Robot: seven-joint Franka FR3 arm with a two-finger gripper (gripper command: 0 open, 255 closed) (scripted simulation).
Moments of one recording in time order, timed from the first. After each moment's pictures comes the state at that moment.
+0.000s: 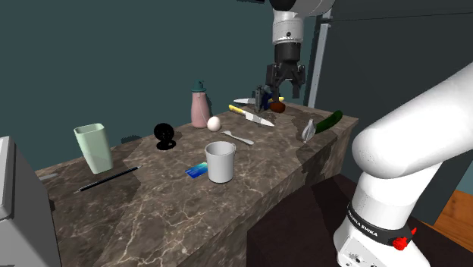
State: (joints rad) arm 0.02 -0.61 0.04 -2.43 0.10 1.63 -0.07
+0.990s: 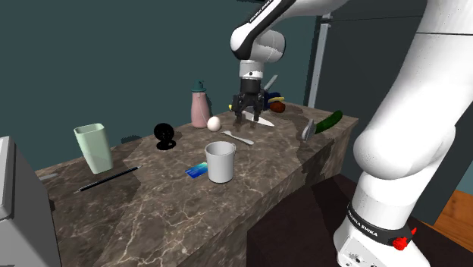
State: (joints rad) arm 0.06 -0.06 0.05 -2.25 0.19 2.04 -0.18
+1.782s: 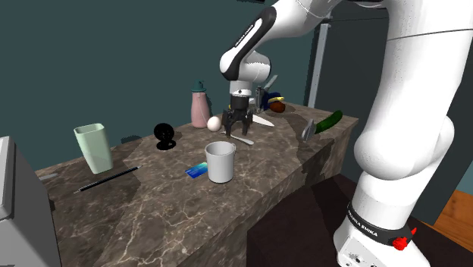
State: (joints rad) arm 0.08 0.15 0.07 -2.18 0.23 2.20 -0.21
